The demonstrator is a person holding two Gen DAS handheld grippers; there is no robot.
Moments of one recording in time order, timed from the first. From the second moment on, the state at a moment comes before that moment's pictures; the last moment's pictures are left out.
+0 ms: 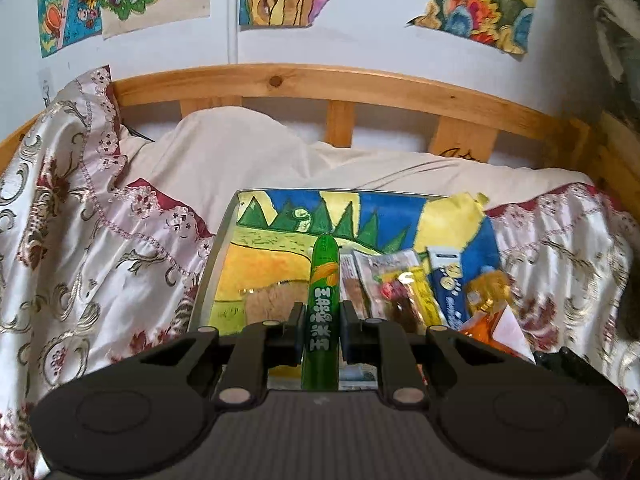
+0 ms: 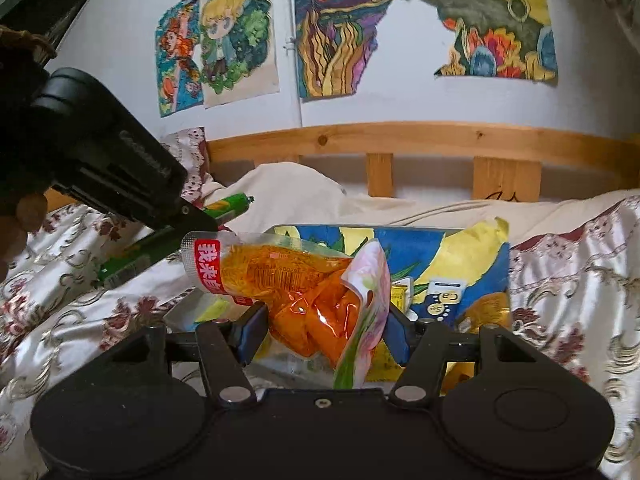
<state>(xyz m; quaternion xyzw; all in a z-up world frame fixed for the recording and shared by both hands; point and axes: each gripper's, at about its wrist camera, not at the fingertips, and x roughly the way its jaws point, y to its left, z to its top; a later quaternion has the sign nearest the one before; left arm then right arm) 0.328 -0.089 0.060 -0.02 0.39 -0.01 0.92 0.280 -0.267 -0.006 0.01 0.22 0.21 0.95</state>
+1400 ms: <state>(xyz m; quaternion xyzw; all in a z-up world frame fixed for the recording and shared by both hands) 0.446 -0.146 -0.044 -0.06 0.41 -0.04 0.91 0.343 -0.293 -0.061 -0.05 0.22 0.04 0.97</state>
